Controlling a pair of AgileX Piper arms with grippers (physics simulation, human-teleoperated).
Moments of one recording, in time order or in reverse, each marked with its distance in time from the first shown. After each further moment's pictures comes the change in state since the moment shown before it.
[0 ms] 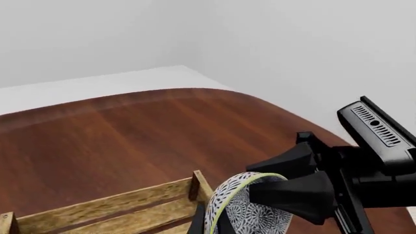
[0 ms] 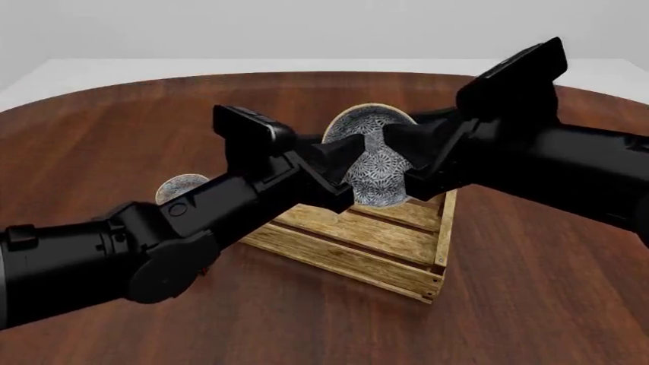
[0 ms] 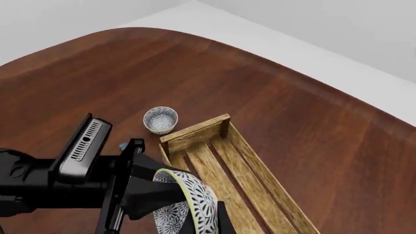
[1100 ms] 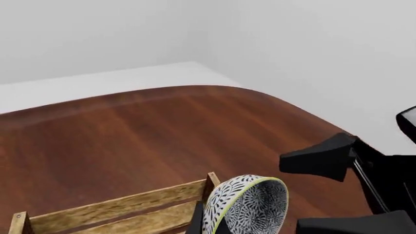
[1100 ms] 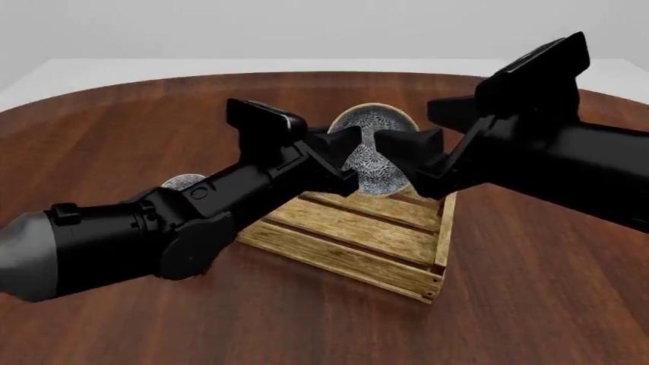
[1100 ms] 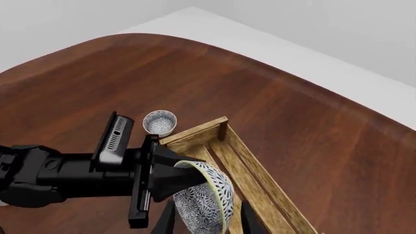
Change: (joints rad) left arm 0.046 0.087 -0.063 0.002 0.005; right arm -0.005 -0.037 0.005 0.011 0.016
